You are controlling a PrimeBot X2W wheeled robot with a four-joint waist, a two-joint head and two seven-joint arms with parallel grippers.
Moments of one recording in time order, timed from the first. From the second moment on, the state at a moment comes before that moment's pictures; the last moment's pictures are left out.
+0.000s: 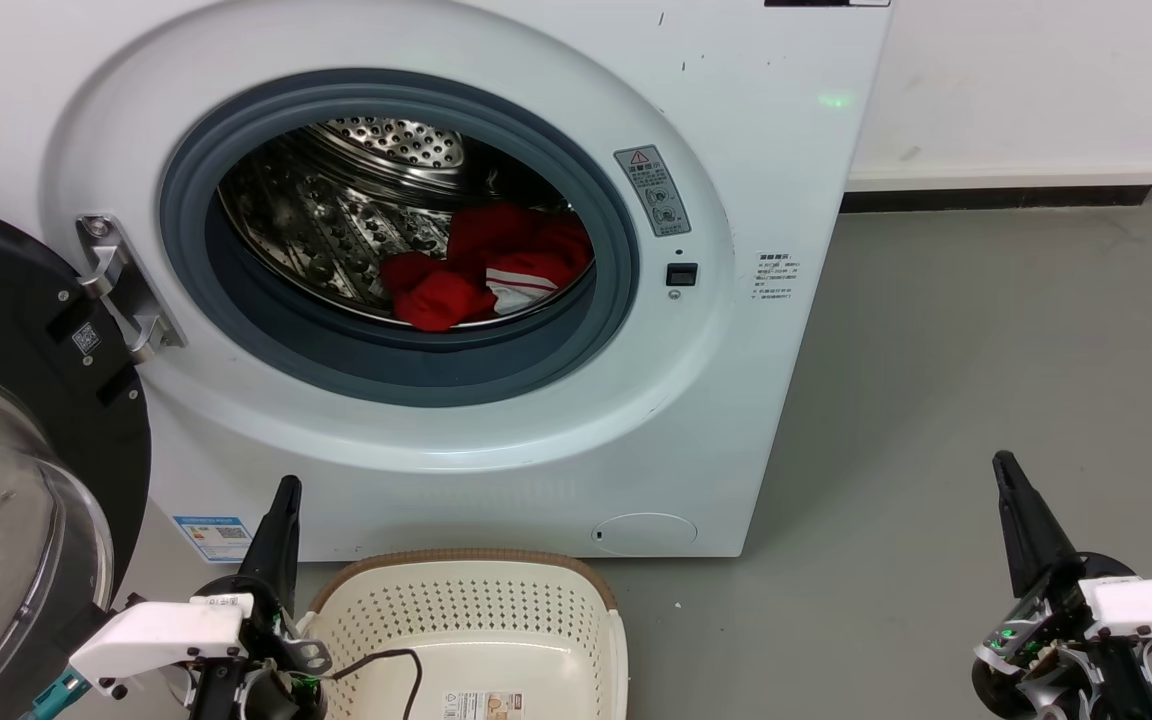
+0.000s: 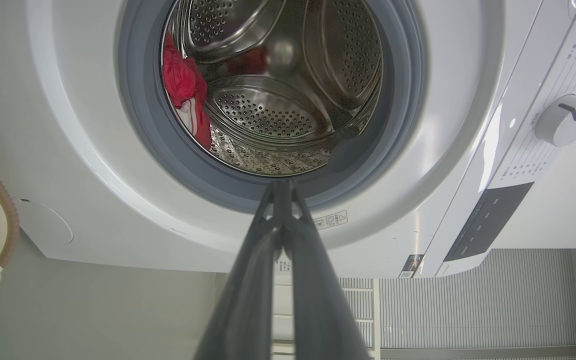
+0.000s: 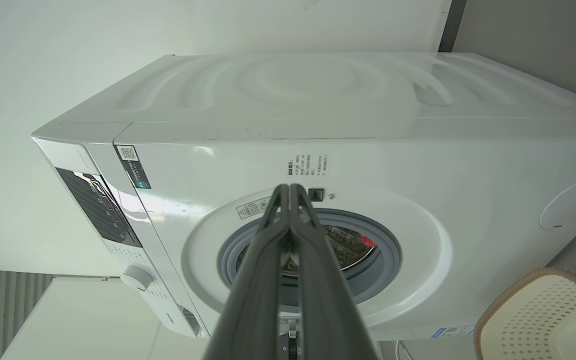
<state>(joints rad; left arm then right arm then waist) -0.11 0.05 0.11 0.25 -1.61 -0.13 0.11 -0.10 -0.05 -0.11 0.25 1.62 0.13 0.11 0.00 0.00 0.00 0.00</state>
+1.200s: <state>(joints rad) -0.09 0.05 0.11 0.26 -1.61 -0.13 0.11 -0.09 -0.05 -0.11 0.26 1.62 0.13 0.11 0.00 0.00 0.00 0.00</state>
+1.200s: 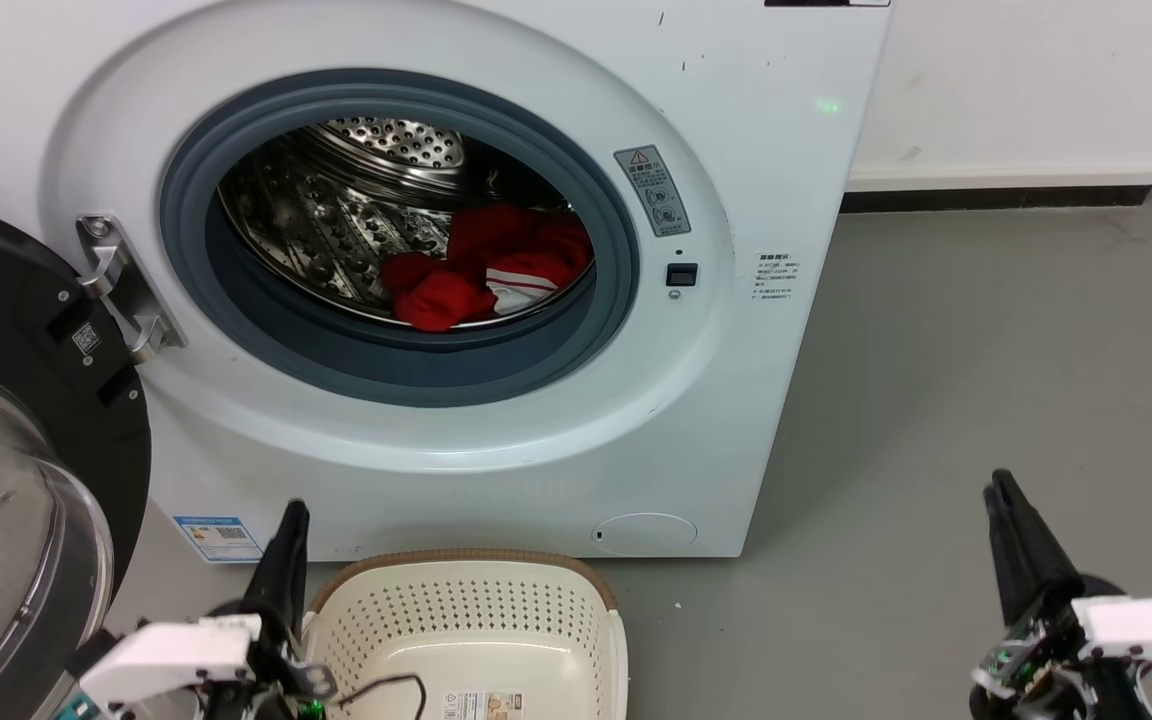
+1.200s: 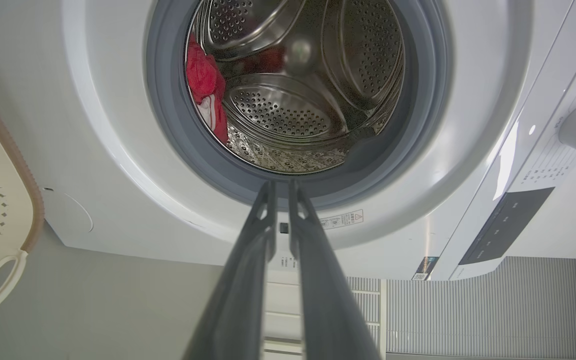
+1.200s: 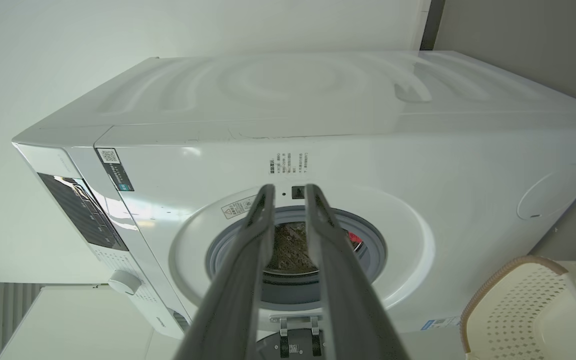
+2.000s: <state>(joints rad) -0.05 0.04 0.08 0.16 -1.19 -0.06 0.01 -0.03 -0.05 -0.10 0.15 1.13 0.13 0.01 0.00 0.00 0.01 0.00</state>
